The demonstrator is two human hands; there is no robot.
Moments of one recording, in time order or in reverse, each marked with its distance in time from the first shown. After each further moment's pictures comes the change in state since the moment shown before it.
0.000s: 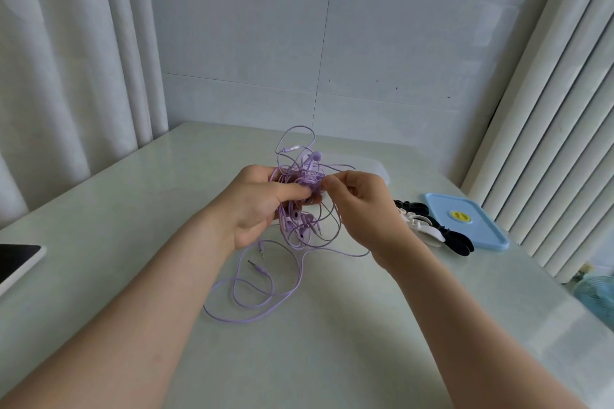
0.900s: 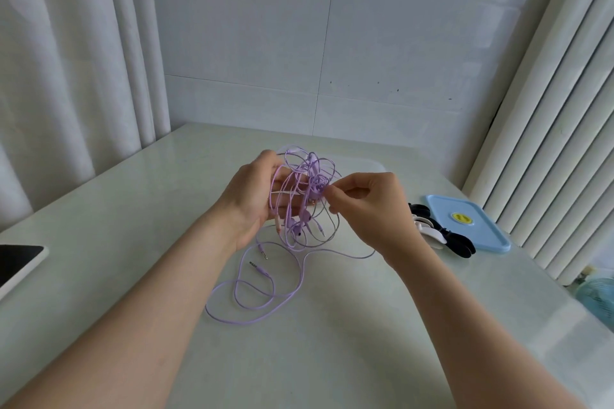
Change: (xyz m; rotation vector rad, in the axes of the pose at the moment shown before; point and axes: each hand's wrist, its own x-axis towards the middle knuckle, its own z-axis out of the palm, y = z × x) left_hand 0.000 0.008 -0.003 -0.060 0.051 -0.021; right_hand -0.003 -0.005 -0.008 -0.093 0.068 -0.025
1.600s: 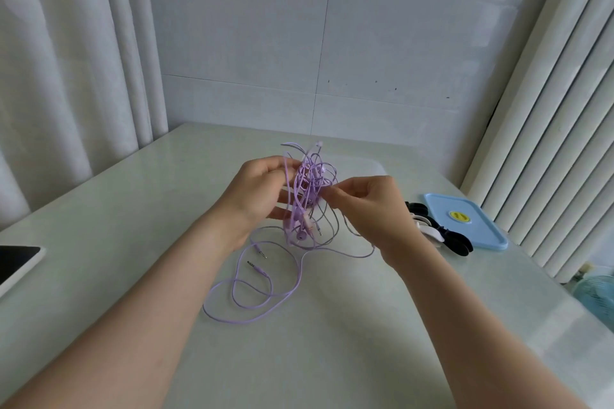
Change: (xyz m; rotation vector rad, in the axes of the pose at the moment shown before) left_hand -0.002 -0.004 0.001 0.247 0.003 0.159; right_hand 0.000 0.003 -0.004 0.044 -0.039 0.130
